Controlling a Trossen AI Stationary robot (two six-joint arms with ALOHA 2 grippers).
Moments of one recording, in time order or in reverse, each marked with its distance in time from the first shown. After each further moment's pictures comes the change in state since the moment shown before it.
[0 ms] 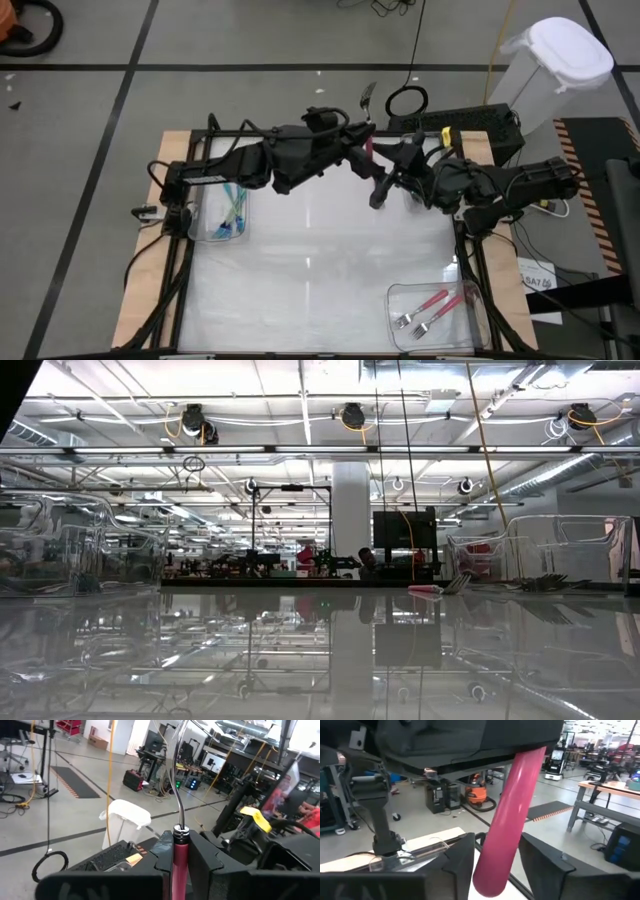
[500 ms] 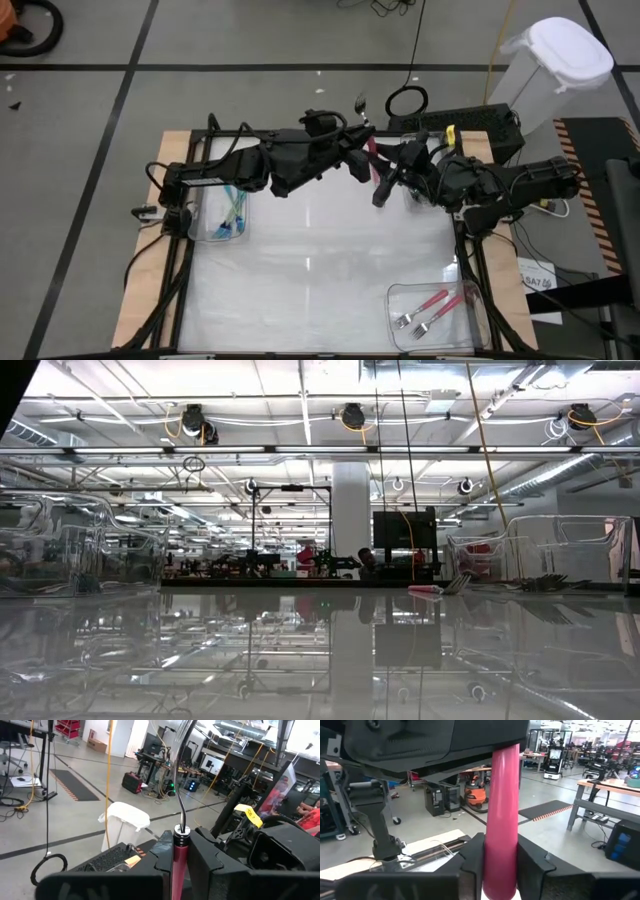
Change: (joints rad) left arm -0.027 0.000 0.000 0.008 -0.007 0.009; right arm 0.002 -0.003 0.001 0.000 0.005 0.012
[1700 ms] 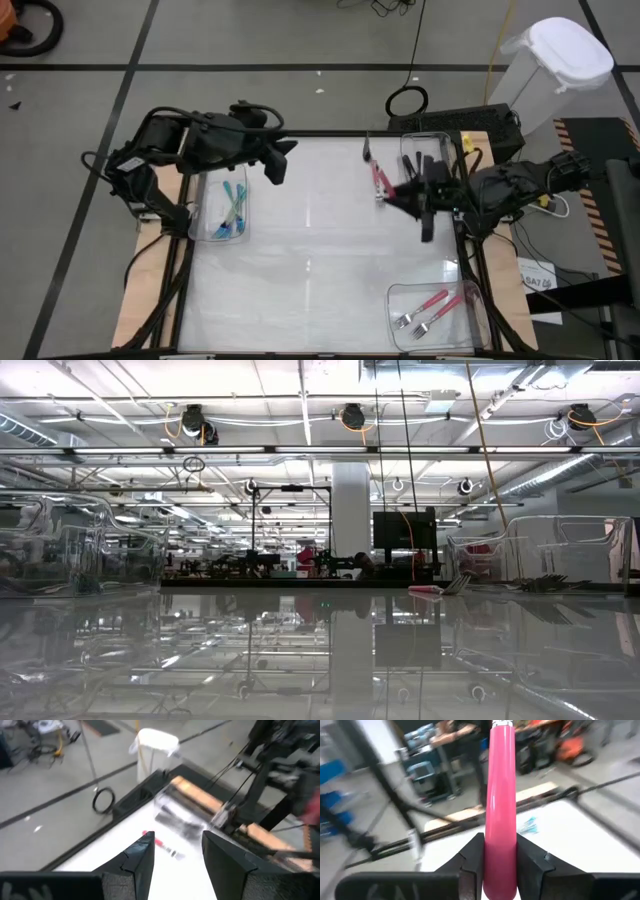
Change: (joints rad) left arm 0.005 -0.312 -0.001 -0.855 0.114 -0.163; right arm 0.161 -0.168 -0.001 -0.339 -0.350 0.363
